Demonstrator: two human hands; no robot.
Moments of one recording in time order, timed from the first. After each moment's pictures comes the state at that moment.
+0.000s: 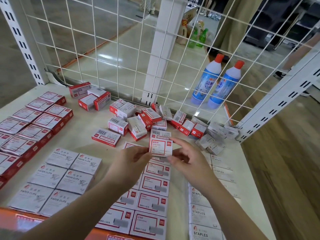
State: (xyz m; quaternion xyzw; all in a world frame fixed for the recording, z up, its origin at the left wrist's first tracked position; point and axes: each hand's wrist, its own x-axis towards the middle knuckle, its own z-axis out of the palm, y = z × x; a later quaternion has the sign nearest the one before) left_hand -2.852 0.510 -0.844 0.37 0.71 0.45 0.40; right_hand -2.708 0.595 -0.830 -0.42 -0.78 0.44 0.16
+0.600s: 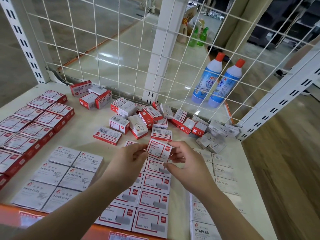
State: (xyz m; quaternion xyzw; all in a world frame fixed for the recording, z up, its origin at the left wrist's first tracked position) left_hand -2.859 0.506 -0.849 0.41 0.73 0.41 0.36; right_hand -2.711 0.582 -0.833 -0.42 -0.82 0.35 0.16
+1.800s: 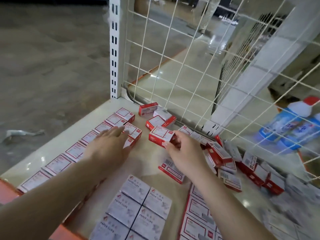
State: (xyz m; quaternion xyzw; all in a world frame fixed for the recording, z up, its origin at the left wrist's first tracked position) left_hand -3.070 0.462 -0.852 0.45 0.88 0.08 0.09; right_hand -2.932 0.596 -0.836 -0.36 -0.88 0.29 0.10
